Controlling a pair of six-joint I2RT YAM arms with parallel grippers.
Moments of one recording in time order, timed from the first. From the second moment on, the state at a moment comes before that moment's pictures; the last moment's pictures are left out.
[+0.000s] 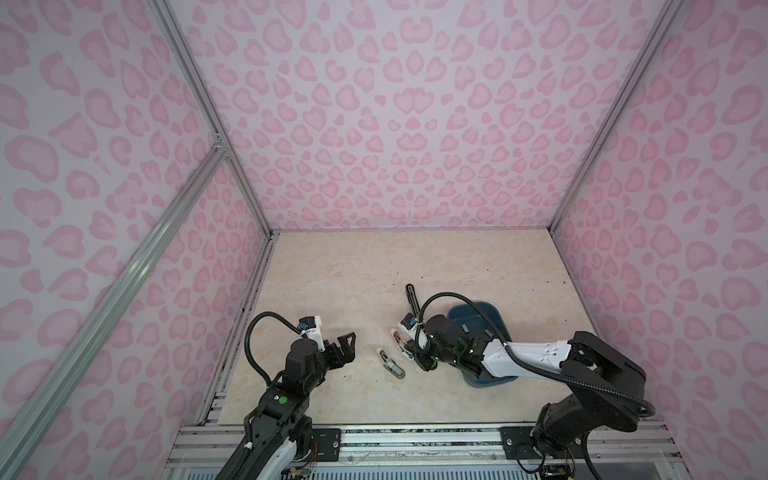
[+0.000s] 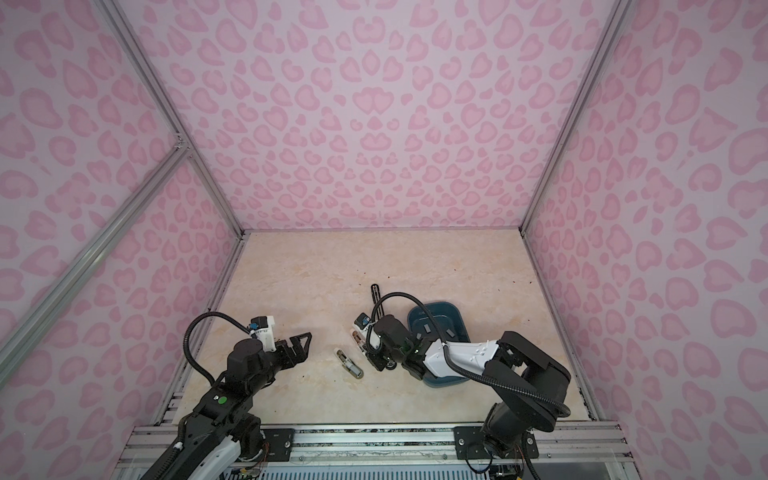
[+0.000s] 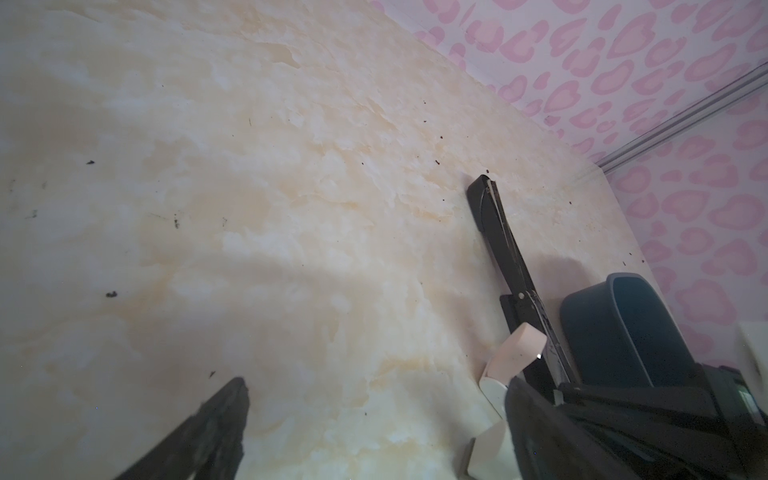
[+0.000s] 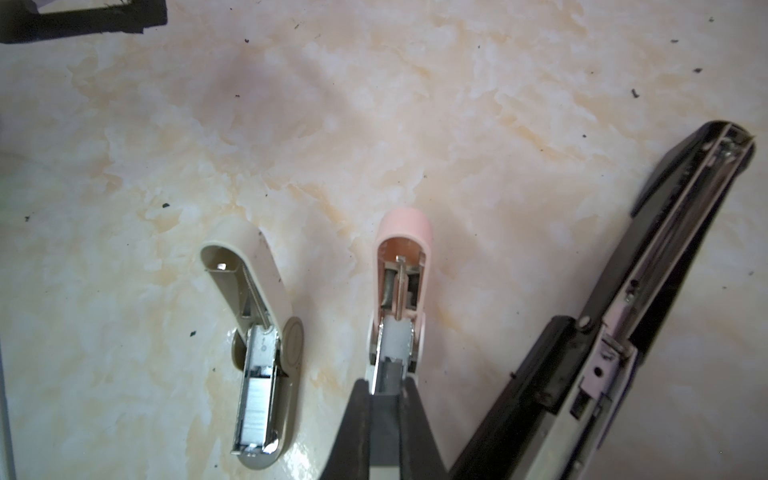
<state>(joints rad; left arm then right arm) -0.34 0.49 0.19 -0.21 0.03 -0.61 0.94 1.57 0.69 0.16 -0.06 0.06</state>
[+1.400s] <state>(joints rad) -0.35 0.50 0.19 -0.21 0.03 -0.61 0.94 1.66 0.73 0.17 -0.05 0.06</state>
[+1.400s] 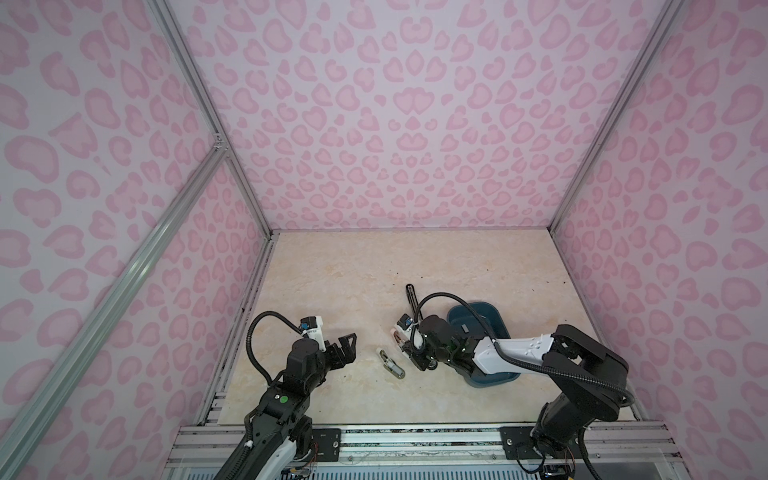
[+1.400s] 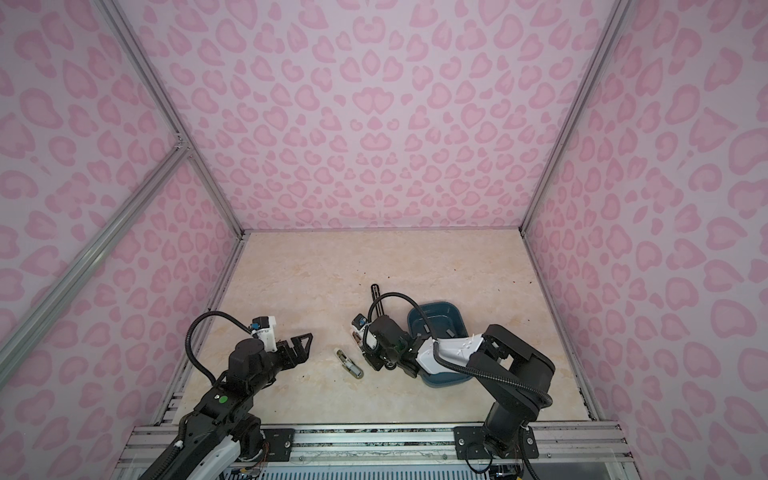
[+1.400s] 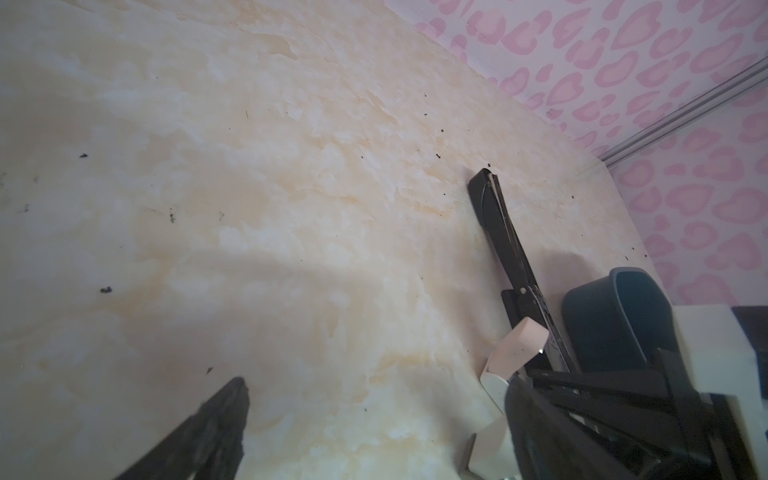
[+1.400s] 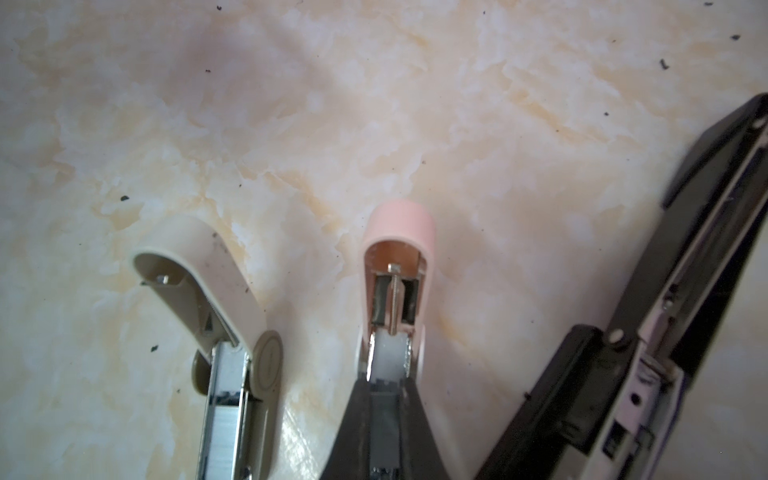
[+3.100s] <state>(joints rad) -0.36 0.50 0.19 -0.21 0.02 -0.61 0.99 1.66 0.75 0.14 0.07 0.13</state>
